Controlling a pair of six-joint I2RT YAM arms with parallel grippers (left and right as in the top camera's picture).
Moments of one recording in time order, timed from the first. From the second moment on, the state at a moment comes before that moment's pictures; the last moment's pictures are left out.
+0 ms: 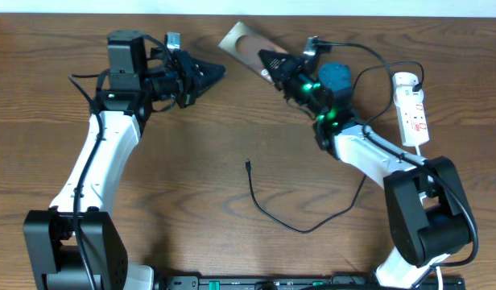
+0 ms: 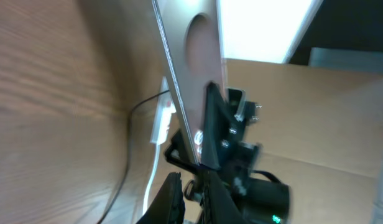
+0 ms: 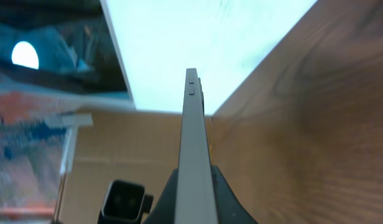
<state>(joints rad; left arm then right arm) -0.03 1.63 1.23 -0.15 1.01 -1.14 0.35 1.85 1.05 0.75 -0.41 1.40</state>
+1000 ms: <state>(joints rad) 0.00 1.63 1.23 0.26 1.20 -1.59 0.31 1.85 1.05 0.73 -0.40 1.41</state>
